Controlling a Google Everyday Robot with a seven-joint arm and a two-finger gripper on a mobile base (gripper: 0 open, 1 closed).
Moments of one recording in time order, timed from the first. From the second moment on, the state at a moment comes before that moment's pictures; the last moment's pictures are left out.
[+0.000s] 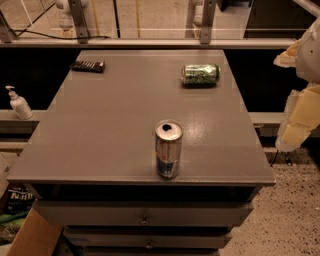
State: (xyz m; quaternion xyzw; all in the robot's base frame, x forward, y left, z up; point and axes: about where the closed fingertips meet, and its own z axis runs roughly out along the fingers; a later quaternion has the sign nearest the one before) arm 0.438 -0.217 0.976 -0.60 0.78 -0.03 0.16
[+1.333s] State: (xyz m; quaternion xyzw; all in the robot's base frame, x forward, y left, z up) arm 0.419 -0.196 0.912 -0.54 0.79 0.18 0.24
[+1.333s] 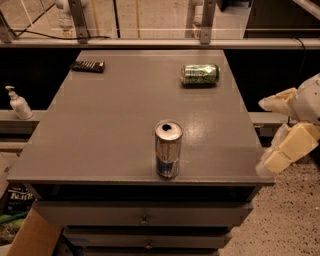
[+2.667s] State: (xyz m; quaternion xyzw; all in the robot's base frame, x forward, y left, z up) arm 0.391 -0.133 0.914 -0.49 0.71 0.34 0.37
